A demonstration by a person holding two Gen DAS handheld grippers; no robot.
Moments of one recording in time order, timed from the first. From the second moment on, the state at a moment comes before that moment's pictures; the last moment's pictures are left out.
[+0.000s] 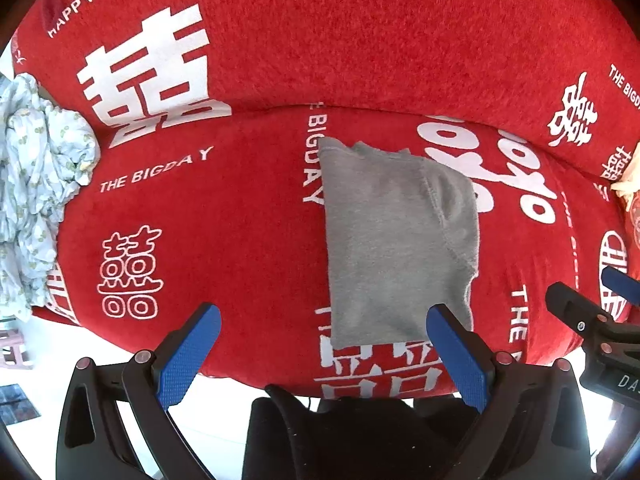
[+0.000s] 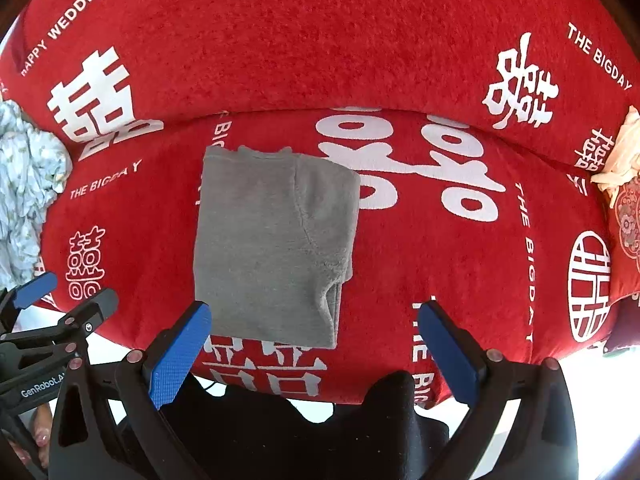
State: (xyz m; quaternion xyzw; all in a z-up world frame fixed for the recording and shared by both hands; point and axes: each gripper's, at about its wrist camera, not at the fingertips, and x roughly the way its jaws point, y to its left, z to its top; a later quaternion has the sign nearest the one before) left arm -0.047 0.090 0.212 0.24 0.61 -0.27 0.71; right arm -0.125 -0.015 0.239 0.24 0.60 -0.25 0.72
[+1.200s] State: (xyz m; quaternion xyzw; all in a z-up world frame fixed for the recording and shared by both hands) left arm -0.050 0.098 0.218 0.23 0.61 -0.24 0.72; right arm -0.126 -0.012 0.245 0.24 0.60 -0.25 0.72
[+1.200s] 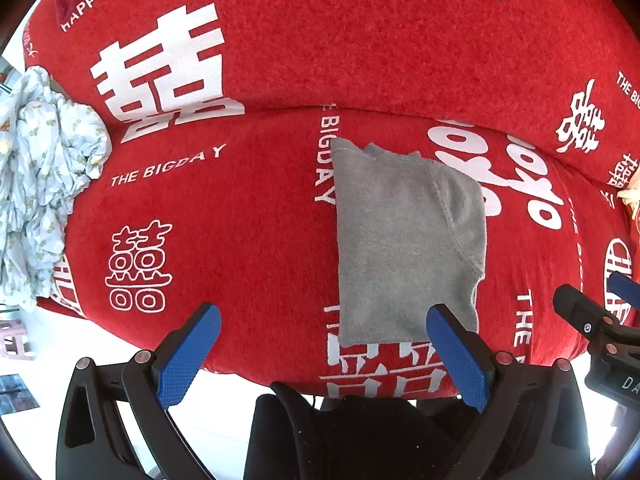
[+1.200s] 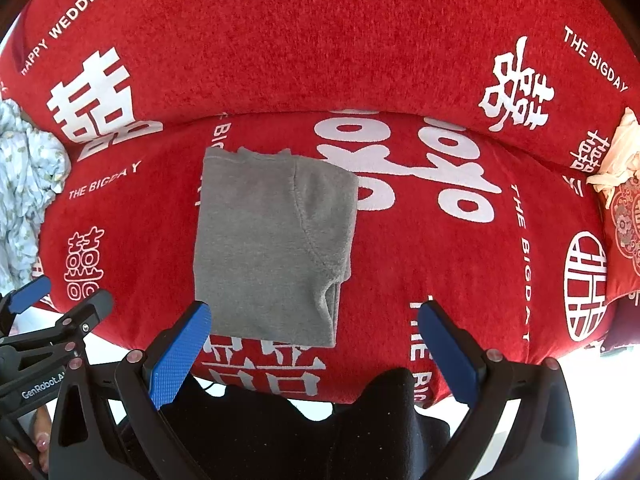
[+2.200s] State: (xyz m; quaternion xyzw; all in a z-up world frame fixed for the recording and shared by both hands) left arm -0.052 0.099 0.221 0.23 0.60 -0.23 0.73; right arm -0.127 -0.013 0.253 0.22 0.60 -0.26 0.72
